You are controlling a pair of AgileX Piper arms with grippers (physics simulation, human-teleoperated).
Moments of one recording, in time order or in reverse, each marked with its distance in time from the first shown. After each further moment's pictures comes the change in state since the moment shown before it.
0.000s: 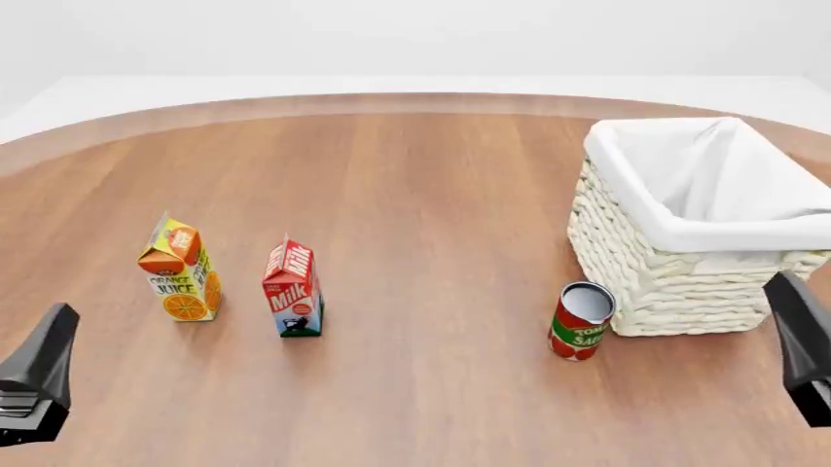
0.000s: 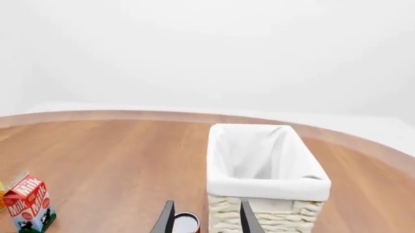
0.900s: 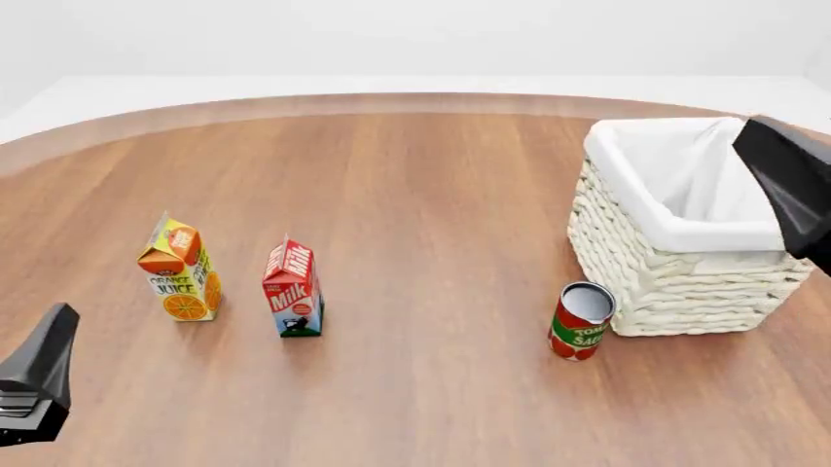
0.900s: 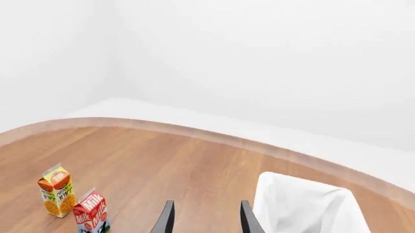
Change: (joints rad) left arm 0.000 0.000 0.000 0.000 0.000; right arm 0.260 0.392 -0.388 -0.009 -0.042
